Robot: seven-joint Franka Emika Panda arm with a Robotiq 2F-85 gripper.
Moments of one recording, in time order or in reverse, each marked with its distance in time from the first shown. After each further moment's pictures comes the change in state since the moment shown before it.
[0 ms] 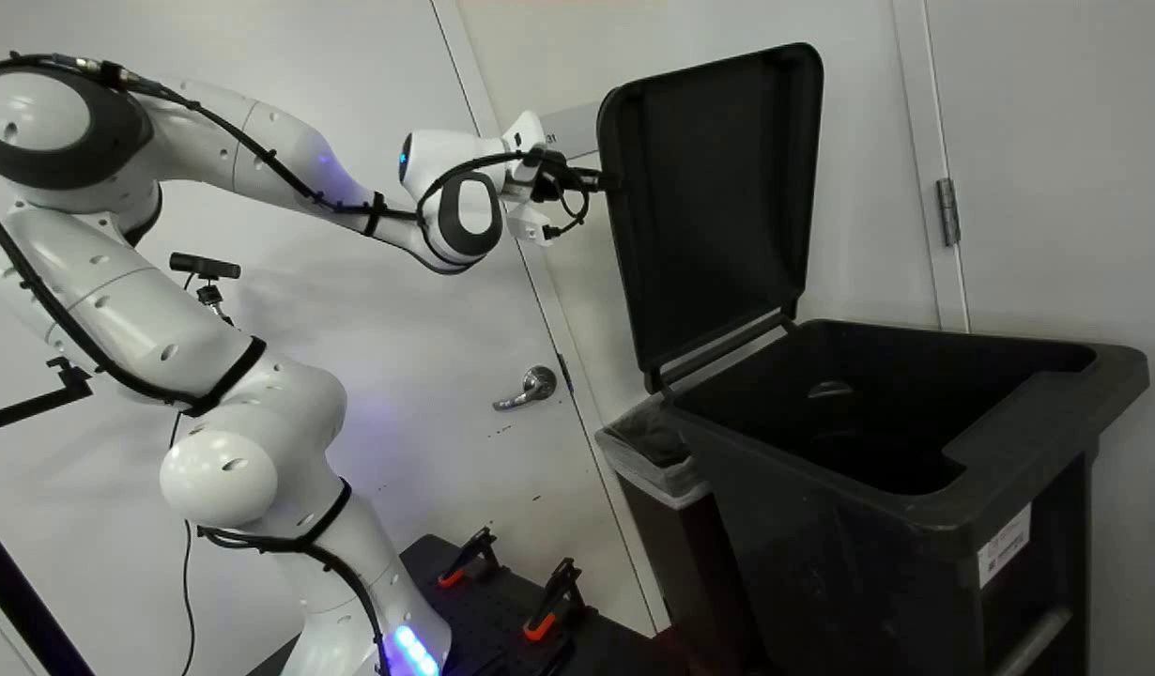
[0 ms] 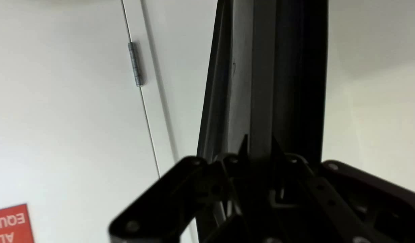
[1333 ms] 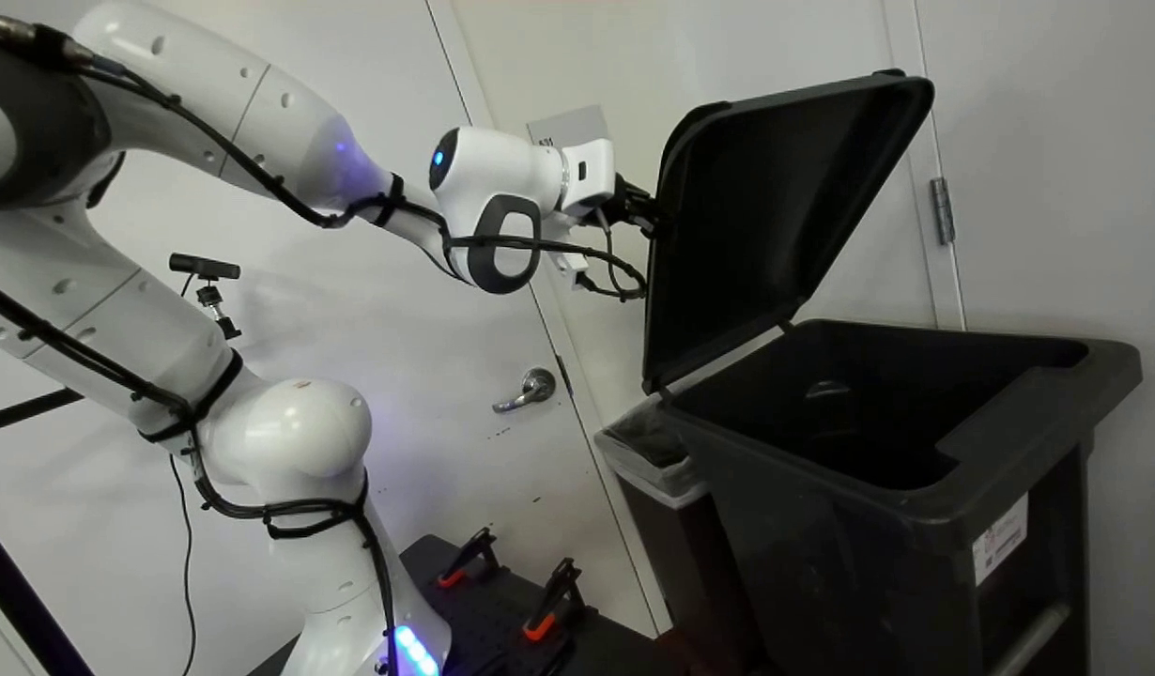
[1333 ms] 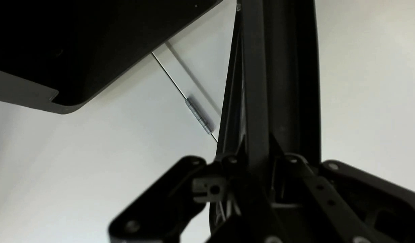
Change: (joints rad) arm 0.915 -0.029 -1.206 -0.096 -0.211 0.004 0.096
